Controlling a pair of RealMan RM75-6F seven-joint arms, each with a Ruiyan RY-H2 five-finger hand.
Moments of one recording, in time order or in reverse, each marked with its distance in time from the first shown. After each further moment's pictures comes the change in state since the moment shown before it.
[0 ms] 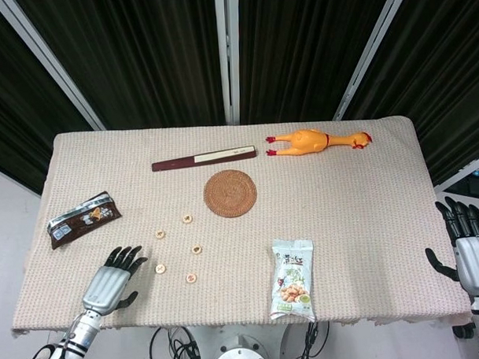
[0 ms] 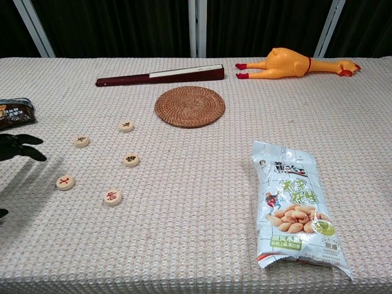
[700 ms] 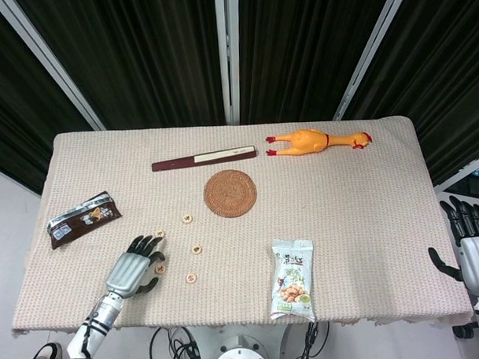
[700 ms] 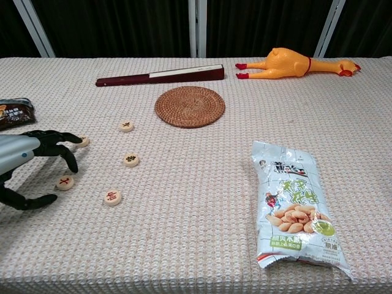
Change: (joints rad) left arm -0.099 -0.136 -0.059 0.134 -0.042 -0.078 -0.081; right arm -0.005 0.006 0.006 0.002 0.006 0.006 0.024
